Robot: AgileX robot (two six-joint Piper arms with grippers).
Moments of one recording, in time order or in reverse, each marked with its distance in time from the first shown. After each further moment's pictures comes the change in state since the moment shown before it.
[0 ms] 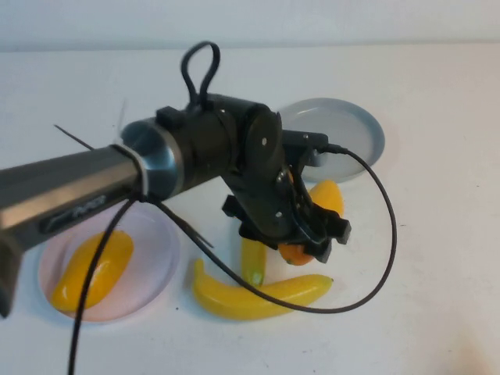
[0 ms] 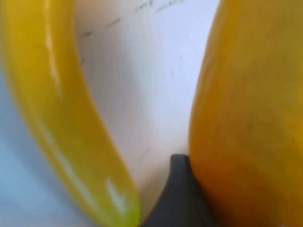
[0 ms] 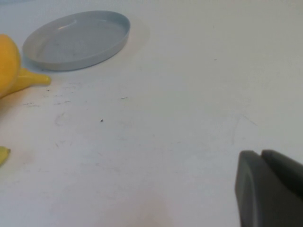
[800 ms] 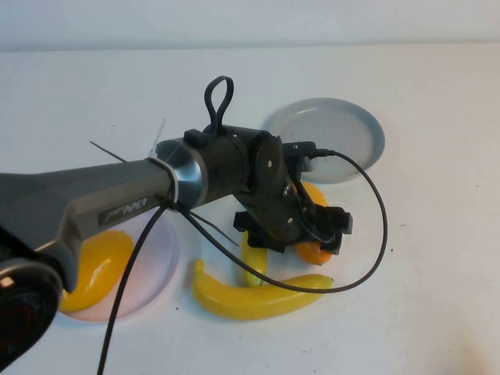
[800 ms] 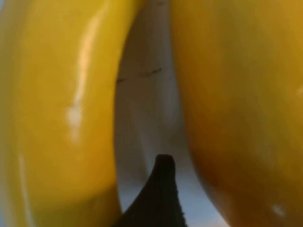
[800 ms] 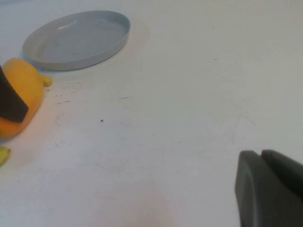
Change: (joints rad) right arm 0.000 0.000 0.000 0.000 0.000 0.000; left arm 0.024 0.126 0.000 -0.063 -0.187 -0.108
